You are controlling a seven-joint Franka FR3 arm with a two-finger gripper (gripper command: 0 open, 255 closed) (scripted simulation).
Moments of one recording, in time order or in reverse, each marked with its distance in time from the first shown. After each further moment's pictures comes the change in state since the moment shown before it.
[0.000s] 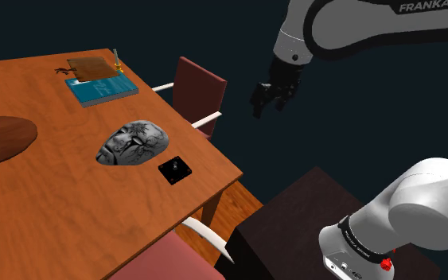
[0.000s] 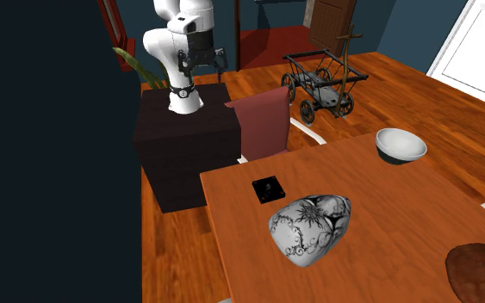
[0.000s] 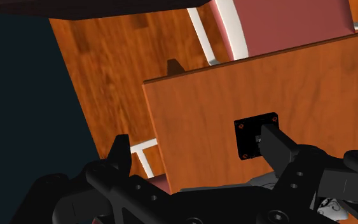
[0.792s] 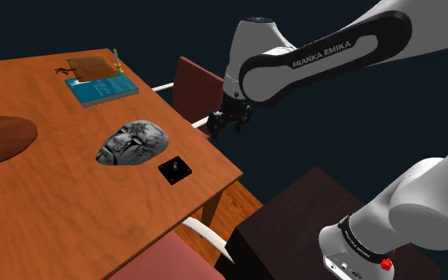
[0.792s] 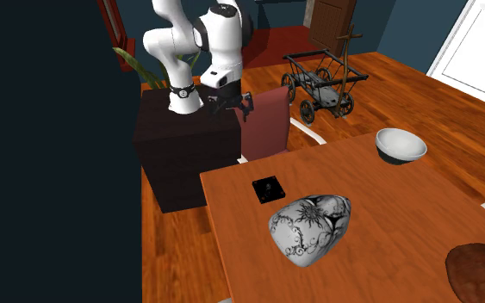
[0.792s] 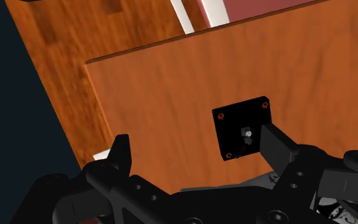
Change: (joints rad) arm 0.007 0.421 0.113 0.078 -0.050 0.351 0.180
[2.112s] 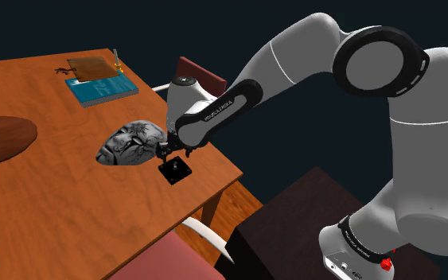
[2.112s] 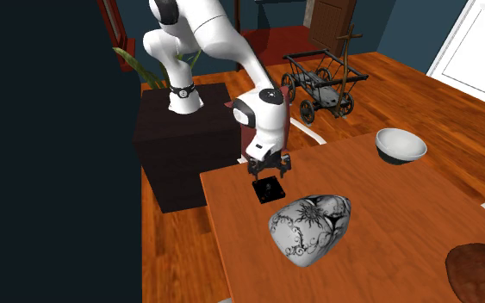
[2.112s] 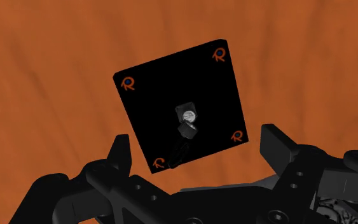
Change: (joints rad) arm 0.177 0.753 -0.068 0.528 -0.248 0.220 0.300
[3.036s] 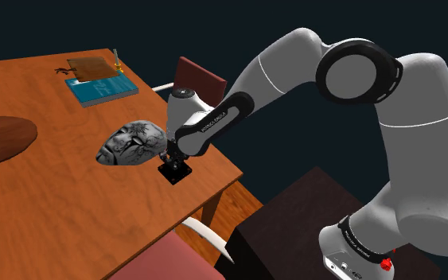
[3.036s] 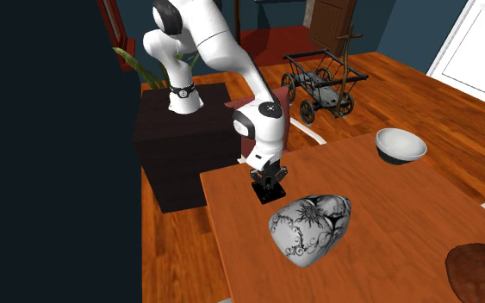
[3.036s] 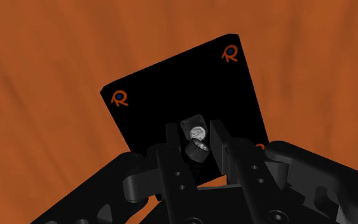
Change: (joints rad) arm 0.016 0.093 -0.022 0.040 -0.019 0.053 0.007
